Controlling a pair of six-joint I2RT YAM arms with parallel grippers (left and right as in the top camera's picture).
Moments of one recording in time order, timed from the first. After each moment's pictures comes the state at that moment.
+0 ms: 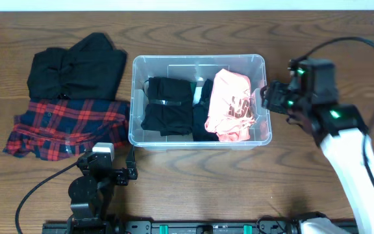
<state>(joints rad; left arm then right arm) 0.03 0.01 0.15 -0.52 0.13 -0.02 0.17 1.33 1.10 -0.70 -0.12 0.46</state>
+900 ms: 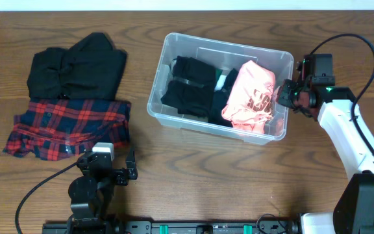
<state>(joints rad) 0.03 0.01 0.15 -0.52 0.13 -0.02 0.02 1.58 1.09 -0.59 -0.06 0.38</state>
